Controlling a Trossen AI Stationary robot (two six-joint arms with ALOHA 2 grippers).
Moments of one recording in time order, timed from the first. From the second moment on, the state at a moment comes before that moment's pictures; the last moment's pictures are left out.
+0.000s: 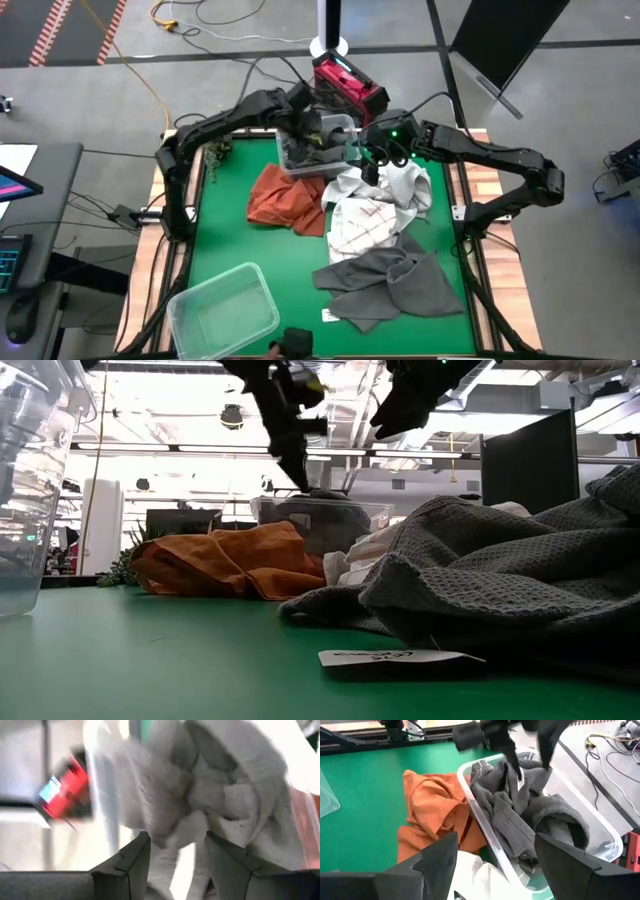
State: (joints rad) left arm 0.53 1.91 1.93 -0.99 -0.07 0.67; right arm -0.34 1.35 1.28 -0.52 -0.02 -0.11
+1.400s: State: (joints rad) left arm 0.51 1.94 1.93 -0.85 -0.02 1.42; right arm -0.30 1.12 1.28 -0.64 0.03 -0.05
